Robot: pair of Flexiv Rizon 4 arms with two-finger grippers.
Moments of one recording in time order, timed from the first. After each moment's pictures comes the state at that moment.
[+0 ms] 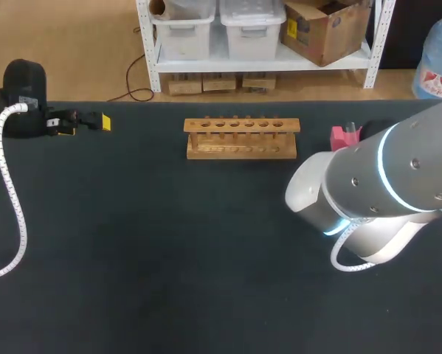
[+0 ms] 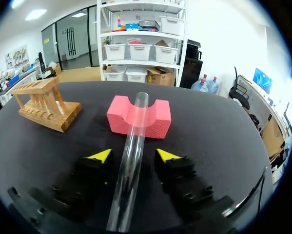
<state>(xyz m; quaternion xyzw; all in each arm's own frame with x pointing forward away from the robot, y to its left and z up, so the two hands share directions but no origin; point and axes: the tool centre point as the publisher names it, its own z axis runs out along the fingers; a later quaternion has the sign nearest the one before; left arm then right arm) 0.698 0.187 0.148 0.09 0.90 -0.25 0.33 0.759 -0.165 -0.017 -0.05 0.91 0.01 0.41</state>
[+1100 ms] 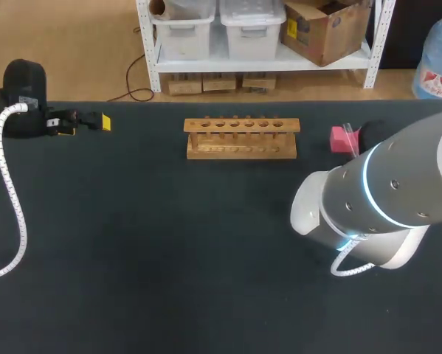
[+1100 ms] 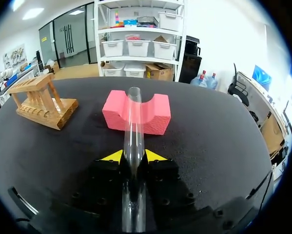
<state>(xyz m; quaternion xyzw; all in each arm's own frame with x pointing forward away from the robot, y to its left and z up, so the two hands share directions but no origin) 0.698 0.187 0.148 0.09 0.90 -0.25 0.33 0.759 -0.166 -0.024 -0.04 0.92 0.01 0.39</state>
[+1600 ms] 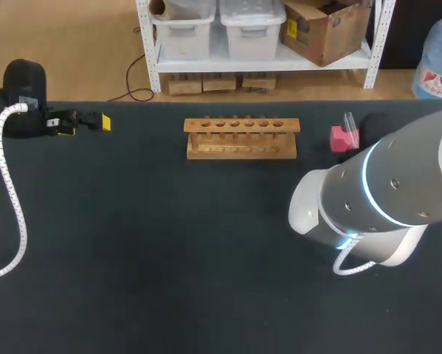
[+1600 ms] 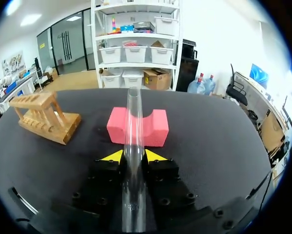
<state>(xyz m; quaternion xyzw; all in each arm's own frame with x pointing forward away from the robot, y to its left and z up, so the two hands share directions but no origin) 0.698 0.187 0.148 0.09 0.90 -0.25 0.33 0.767 -0.163 0.000 -0.02 0.91 0.02 0.42</state>
